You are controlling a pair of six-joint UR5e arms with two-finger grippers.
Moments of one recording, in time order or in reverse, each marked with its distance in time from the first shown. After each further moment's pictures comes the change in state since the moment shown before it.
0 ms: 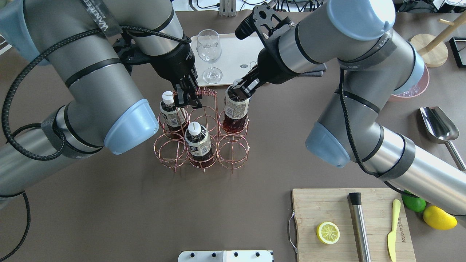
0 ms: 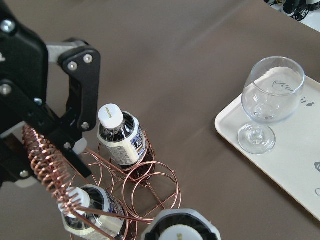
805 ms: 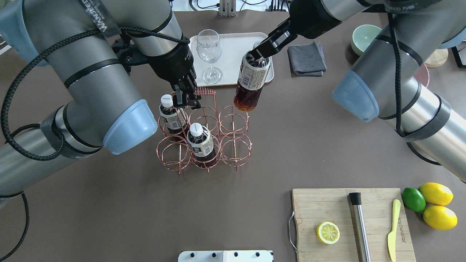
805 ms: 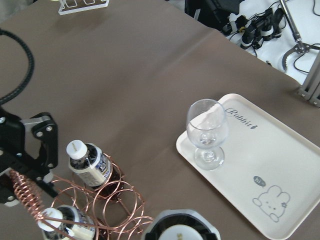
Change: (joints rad) left arm -0.001 0.006 -0.002 0.000 -0.002 0.002; right arm 0.209 0.040 -0.001 -0.064 0.172 -0.044
